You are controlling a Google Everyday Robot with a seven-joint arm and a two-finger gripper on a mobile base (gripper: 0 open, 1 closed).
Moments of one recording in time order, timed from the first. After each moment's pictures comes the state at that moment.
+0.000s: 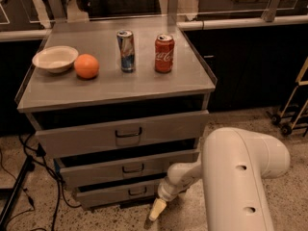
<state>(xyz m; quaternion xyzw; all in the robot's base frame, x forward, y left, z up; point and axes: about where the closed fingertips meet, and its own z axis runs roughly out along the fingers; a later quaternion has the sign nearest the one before) 0.528 -0.030 0.255 -0.57 0.80 0.17 0.13</state>
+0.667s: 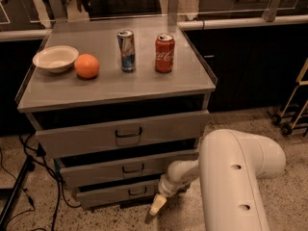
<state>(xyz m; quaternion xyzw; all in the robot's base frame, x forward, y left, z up) 0.557 -0.030 0.246 -0.57 0.80 0.15 0.15</state>
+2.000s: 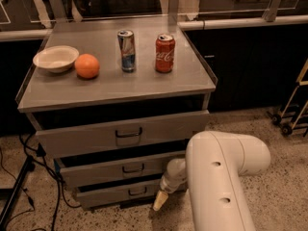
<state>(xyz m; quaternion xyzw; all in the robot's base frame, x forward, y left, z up) 0.590 -0.049 0.216 -0.57 0.80 0.12 0.13</state>
